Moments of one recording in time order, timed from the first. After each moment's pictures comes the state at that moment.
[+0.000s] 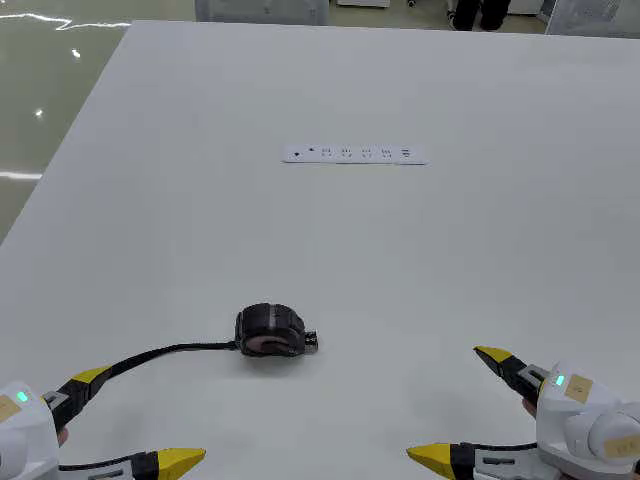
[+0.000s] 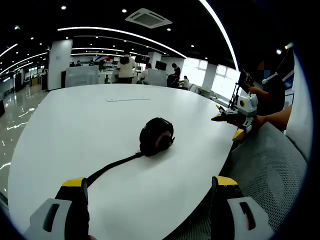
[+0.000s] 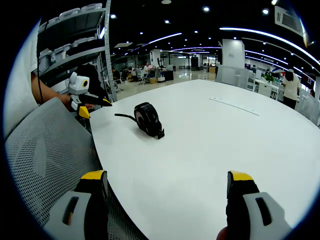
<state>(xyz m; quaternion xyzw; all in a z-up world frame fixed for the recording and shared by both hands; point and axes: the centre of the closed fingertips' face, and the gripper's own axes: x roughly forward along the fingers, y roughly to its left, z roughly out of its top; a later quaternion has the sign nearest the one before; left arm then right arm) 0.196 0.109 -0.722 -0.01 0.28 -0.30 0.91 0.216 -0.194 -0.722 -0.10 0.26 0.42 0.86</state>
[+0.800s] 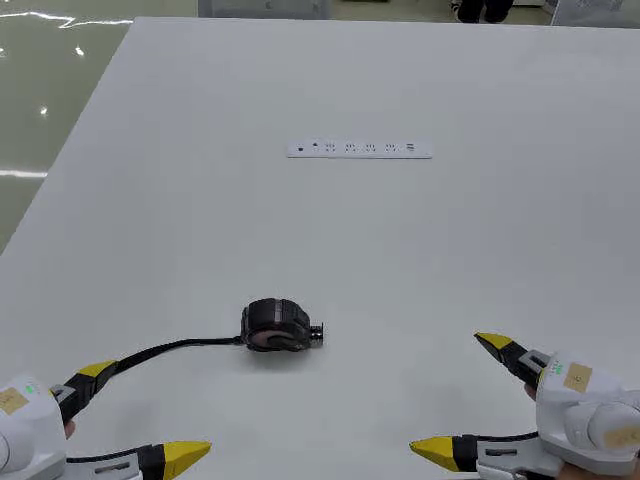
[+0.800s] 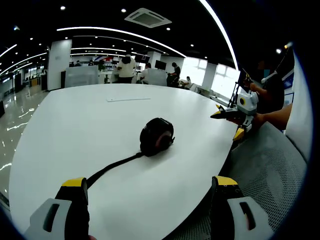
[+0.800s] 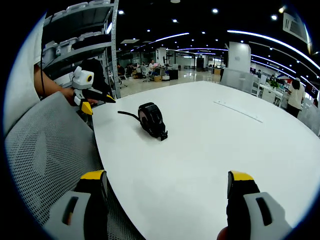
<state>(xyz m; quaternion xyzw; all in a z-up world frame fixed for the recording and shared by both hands) 0.196 0.112 -0.722 -0.01 0.28 -0.30 0.91 0.216 -0.187 -0.717 -0.12 0.25 0.44 0.85</state>
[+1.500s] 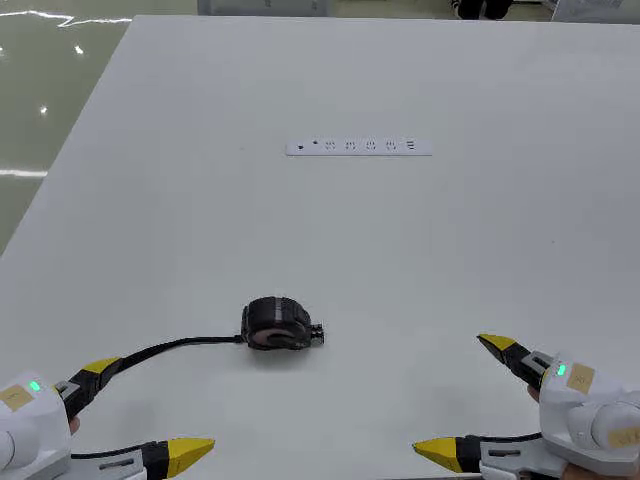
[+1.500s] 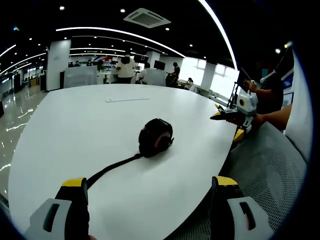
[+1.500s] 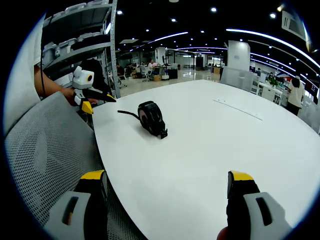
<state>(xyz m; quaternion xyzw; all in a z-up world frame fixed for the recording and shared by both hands) 0.198 0.106 -0.720 -0.01 0.28 -0.30 0.91 0.214 -0.190 -0.720 -0.12 0.26 0.44 0.85</state>
